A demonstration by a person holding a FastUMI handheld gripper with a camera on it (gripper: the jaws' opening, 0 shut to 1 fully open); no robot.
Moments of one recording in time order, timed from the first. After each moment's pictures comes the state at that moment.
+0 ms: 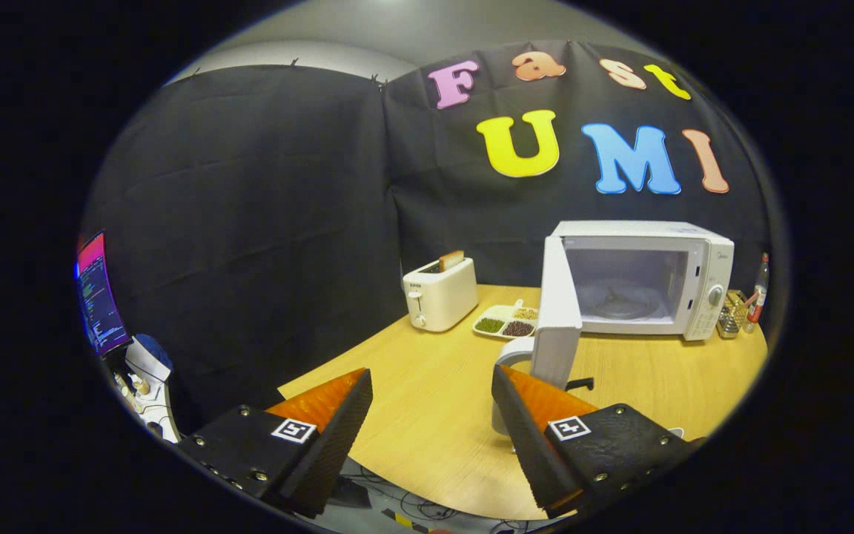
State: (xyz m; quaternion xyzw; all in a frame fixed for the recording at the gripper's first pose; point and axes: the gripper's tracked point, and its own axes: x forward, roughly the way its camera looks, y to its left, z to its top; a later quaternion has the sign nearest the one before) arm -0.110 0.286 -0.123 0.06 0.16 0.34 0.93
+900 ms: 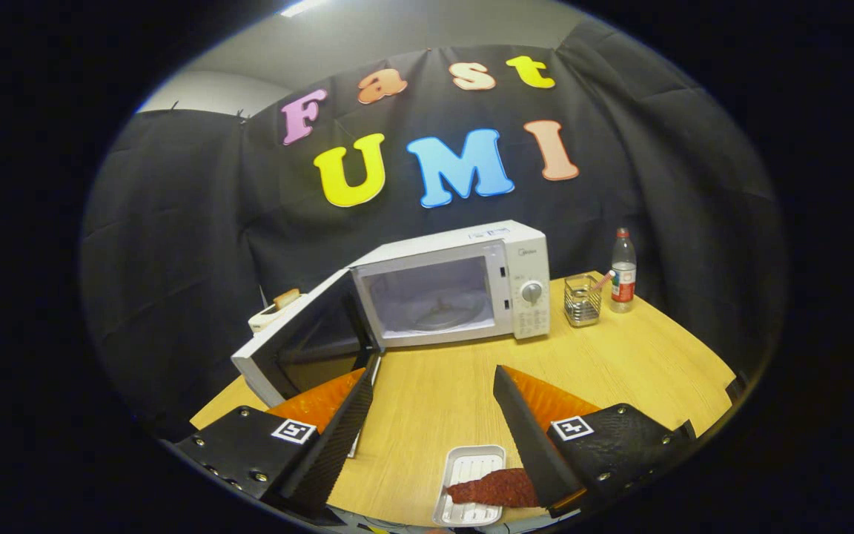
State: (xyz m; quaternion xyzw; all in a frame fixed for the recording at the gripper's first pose) arm -0.038 0.041 -0.169 0.12 0.20 0.09 0.97
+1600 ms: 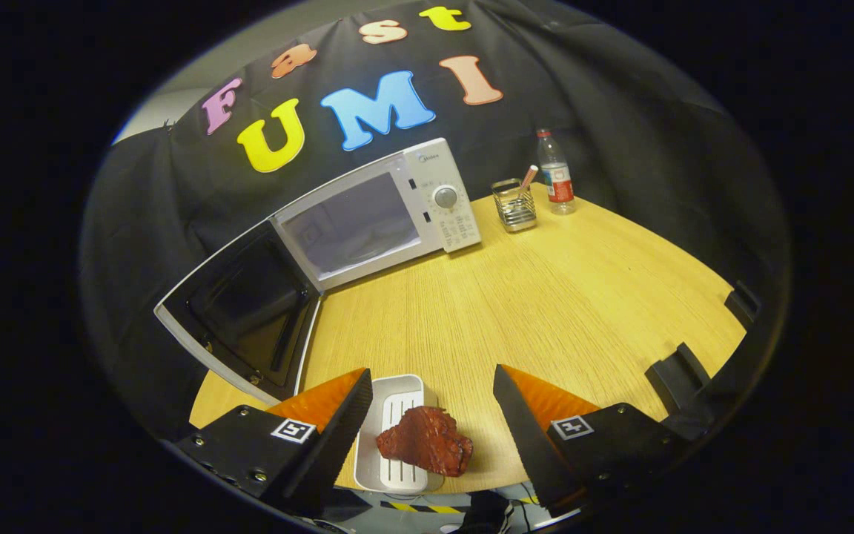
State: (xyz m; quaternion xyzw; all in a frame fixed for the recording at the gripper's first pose) arm -0.084 -0.022 -0.274 0.20 0.32 0.04 0.92
